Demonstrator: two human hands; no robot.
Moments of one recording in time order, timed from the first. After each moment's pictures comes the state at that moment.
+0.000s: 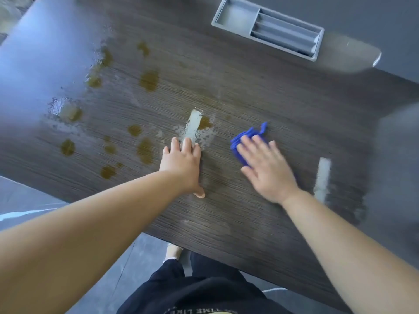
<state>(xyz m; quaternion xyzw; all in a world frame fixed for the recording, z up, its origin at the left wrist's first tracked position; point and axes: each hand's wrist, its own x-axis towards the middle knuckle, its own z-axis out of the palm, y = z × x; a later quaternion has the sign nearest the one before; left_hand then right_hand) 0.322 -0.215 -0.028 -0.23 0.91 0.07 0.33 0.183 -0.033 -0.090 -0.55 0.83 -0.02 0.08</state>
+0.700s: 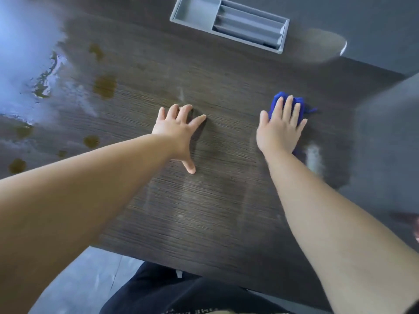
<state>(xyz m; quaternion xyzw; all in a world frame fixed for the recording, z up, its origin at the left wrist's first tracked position) 0.225 -0.227 -0.030 -0.14 0.94 0.03 0.30 0.088 -0.049 -0.084 -0.11 0.99 -0.05 0.08</state>
